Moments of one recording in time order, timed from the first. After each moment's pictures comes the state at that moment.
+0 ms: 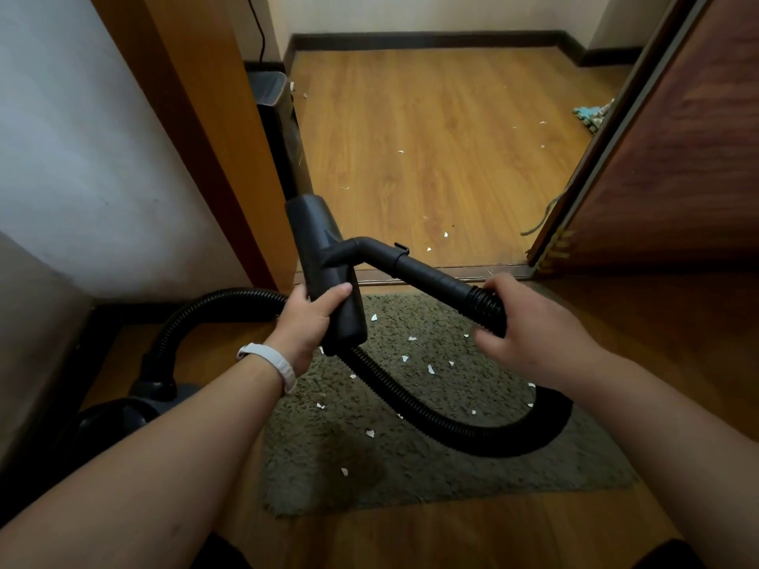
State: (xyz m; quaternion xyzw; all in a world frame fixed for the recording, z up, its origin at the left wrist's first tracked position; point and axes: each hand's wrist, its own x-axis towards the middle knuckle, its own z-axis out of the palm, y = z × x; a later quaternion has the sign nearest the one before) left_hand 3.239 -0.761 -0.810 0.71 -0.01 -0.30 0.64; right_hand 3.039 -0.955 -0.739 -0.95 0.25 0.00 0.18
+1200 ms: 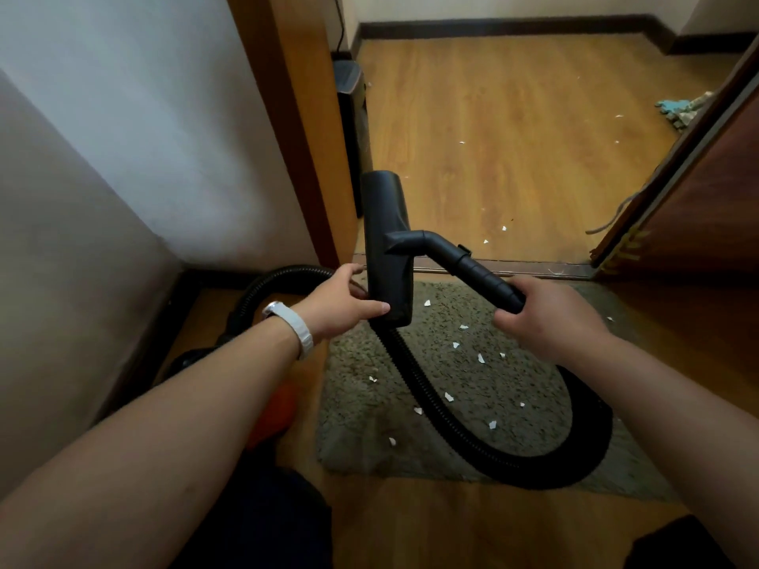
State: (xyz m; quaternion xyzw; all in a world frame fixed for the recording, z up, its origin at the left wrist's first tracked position) left_hand 3.248 -0.694 -0.771 0.84 -0.17 -0.32 0.40; right_hand 3.076 -0.919 -0.749 -0.93 0.30 0.04 0.22
